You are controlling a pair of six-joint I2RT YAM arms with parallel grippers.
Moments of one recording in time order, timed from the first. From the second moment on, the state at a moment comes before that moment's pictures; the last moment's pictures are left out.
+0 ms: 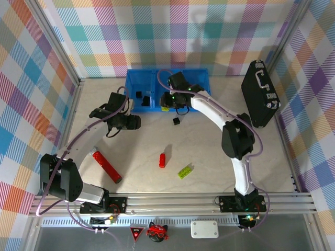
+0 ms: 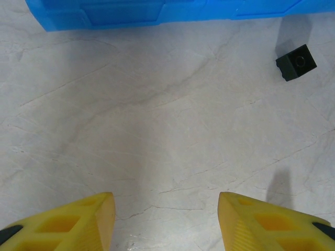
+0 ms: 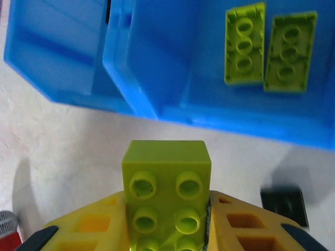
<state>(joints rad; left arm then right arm) -0.30 1.42 1.15 -0.74 0.07 -0.21 0.60 2.13 1.94 -0.69 -0.17 0.55</state>
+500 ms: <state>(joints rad) -0.30 1.43 1.13 -0.73 0.07 -0.21 0.56 2.56 2.42 -0.77 -0.18 0.46</state>
